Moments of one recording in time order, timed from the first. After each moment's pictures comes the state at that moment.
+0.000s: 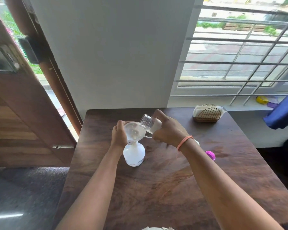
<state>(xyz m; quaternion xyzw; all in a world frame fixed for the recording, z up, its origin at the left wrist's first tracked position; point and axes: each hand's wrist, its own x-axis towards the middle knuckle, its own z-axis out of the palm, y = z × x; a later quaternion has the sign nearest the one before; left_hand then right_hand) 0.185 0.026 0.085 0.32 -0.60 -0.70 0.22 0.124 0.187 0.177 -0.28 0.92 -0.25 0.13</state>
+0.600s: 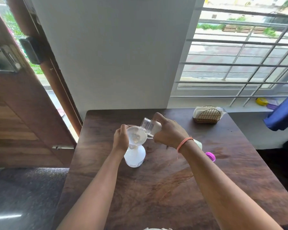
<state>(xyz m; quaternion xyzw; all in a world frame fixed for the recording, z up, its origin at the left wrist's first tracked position) 0.193 0.035 0.084 0.32 -0.63 -0.68 0.20 0.125 0.188 0.176 -0.29 0.92 -0.22 0.12</state>
